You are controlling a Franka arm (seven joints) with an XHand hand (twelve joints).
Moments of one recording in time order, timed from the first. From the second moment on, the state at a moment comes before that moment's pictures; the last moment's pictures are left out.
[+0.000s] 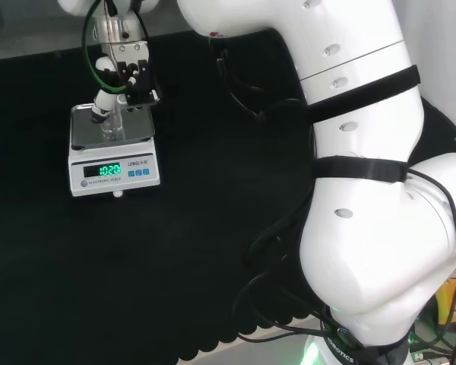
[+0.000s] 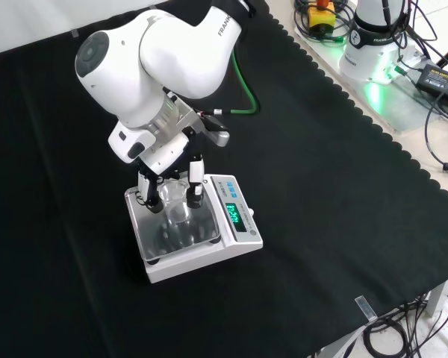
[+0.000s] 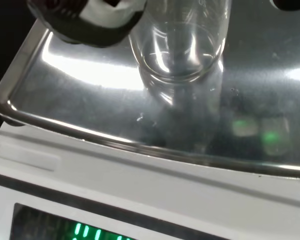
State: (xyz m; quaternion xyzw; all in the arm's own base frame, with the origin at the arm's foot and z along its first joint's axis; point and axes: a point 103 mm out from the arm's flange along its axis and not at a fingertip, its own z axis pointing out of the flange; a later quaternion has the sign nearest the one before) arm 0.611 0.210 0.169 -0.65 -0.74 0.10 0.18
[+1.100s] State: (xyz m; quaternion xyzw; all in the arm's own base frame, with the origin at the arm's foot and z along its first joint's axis) arm 0.608 0.216 0.175 -0.64 -0.74 0.11 0.17
